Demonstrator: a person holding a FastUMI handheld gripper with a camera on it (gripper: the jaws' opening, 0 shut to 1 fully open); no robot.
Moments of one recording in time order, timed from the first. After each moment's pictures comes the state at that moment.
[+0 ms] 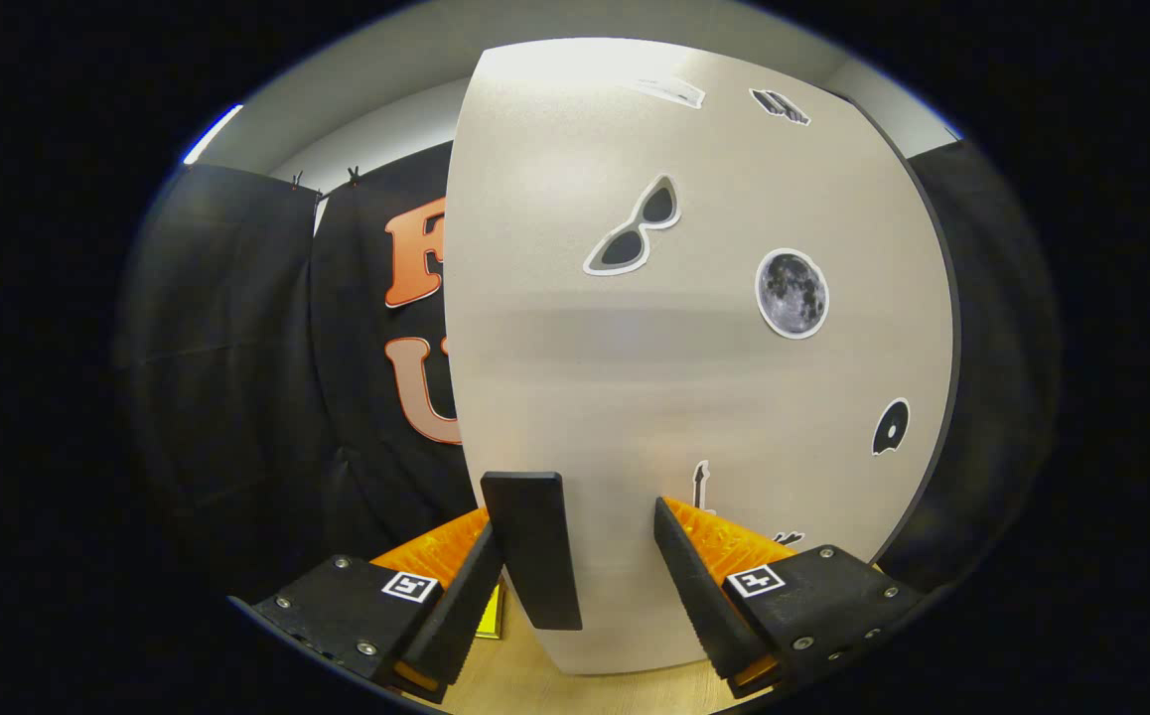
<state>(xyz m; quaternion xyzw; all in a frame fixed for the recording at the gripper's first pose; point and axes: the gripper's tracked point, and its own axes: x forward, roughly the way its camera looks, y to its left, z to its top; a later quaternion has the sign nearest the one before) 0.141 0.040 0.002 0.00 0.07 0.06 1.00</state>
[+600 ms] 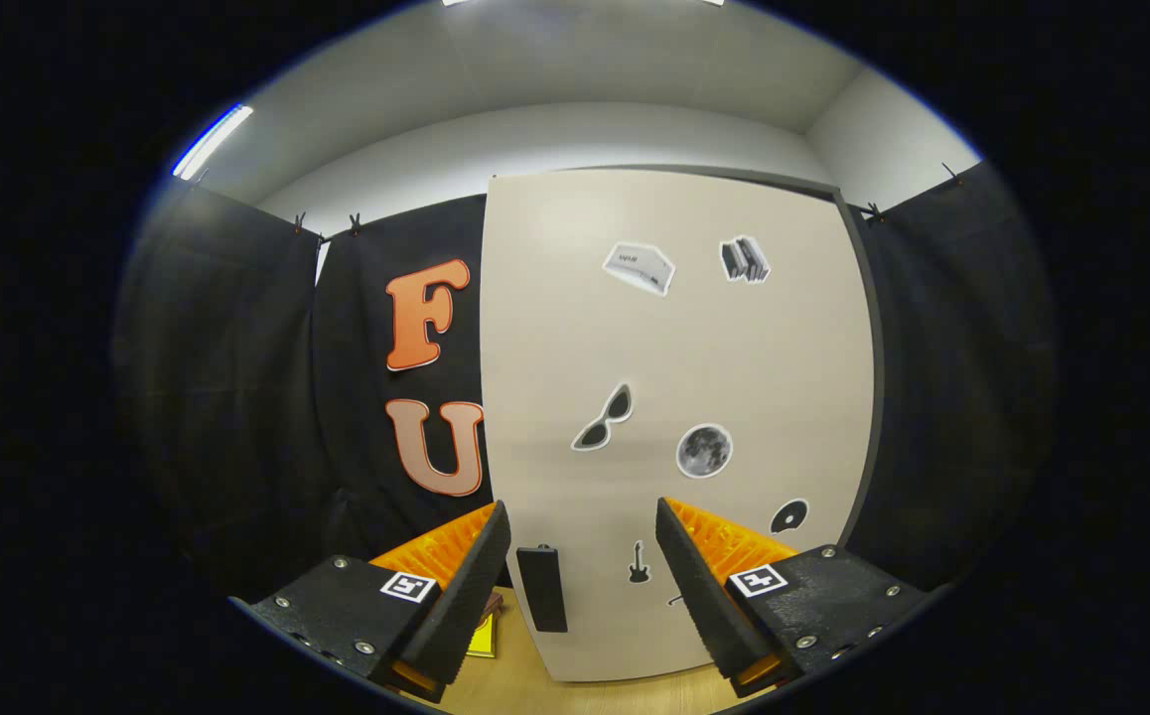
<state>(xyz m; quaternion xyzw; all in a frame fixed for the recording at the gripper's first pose) 0.064 0.022 0.127 -0.02 -0.01 0.03 1.00</state>
